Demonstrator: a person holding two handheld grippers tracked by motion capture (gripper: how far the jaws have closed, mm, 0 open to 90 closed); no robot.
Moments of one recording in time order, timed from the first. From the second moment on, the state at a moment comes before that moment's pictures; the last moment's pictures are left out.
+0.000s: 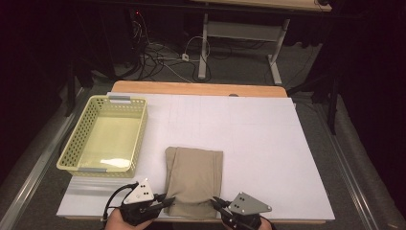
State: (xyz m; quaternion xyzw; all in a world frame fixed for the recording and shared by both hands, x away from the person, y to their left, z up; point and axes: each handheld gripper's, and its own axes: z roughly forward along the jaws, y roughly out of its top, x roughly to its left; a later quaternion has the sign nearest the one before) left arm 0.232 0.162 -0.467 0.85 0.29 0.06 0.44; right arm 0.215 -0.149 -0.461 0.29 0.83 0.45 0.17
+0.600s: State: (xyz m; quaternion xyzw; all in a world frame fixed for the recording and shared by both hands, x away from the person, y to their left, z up) left arm 0.228 0.163 -0.490 0.85 0.29 0.06 0.44; right arm 0.207 -0.149 -0.488 0.29 0.84 0.43 0.17
